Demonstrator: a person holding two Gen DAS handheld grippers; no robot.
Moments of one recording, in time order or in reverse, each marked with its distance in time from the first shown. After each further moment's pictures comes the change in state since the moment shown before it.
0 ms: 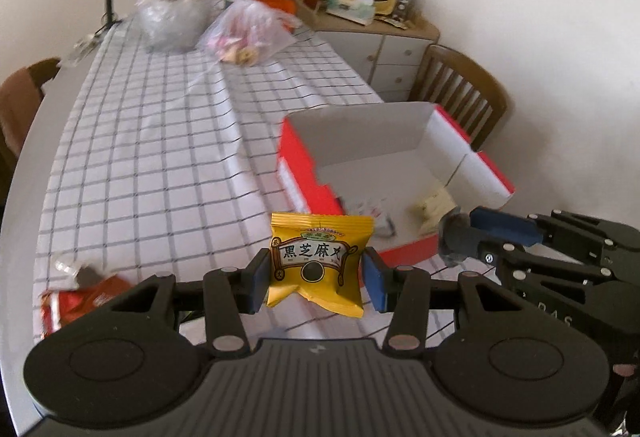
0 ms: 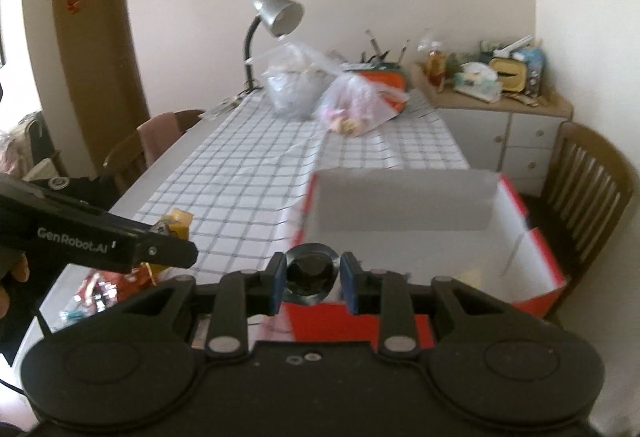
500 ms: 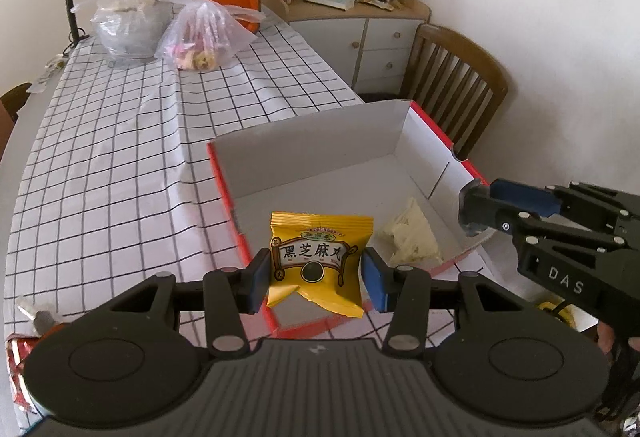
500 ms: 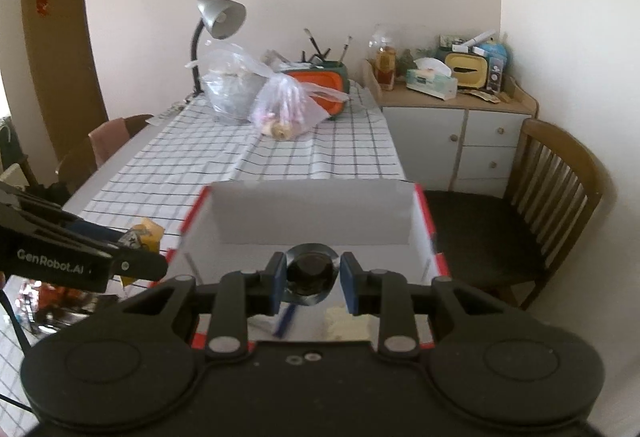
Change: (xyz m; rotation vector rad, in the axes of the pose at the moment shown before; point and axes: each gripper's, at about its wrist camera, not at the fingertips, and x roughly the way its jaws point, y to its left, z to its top) left arm 0.070 -0.082 0.045 0.055 0.050 0.047; right arm 0.029 -0.106 0.014 0.011 0.028 -0.064
